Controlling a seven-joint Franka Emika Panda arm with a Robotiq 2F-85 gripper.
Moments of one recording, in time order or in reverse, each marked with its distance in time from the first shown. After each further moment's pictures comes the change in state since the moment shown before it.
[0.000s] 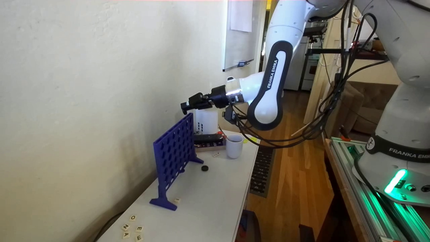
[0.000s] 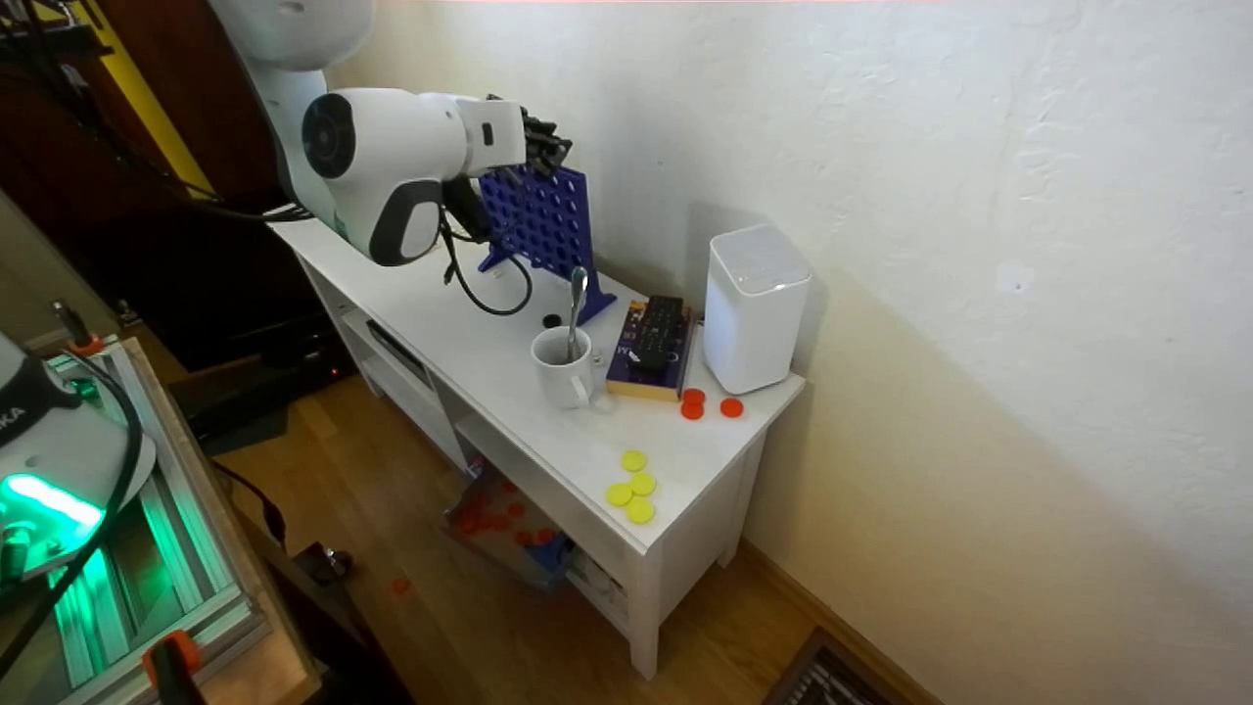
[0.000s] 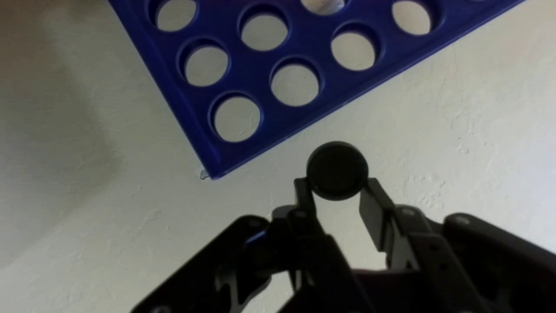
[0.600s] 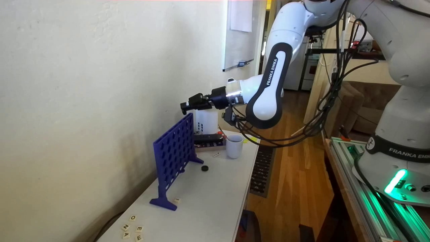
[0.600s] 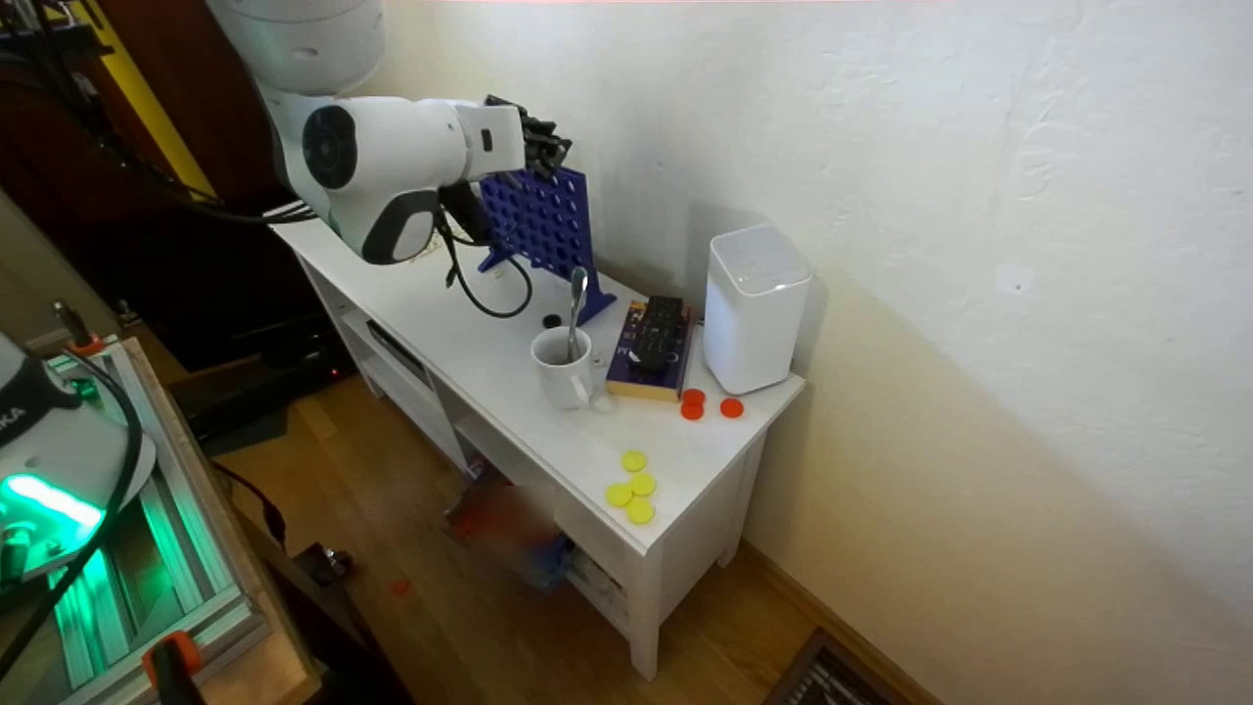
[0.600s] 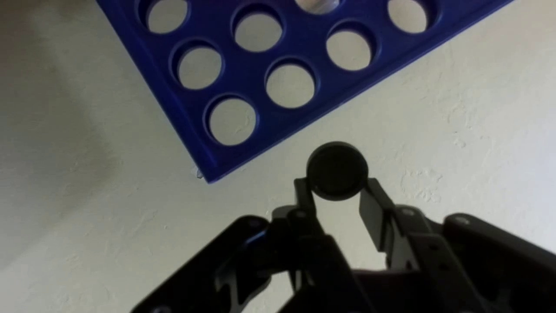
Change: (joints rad) arm -0.145 0.093 0.158 -0.002 0.014 0.000 -0.140
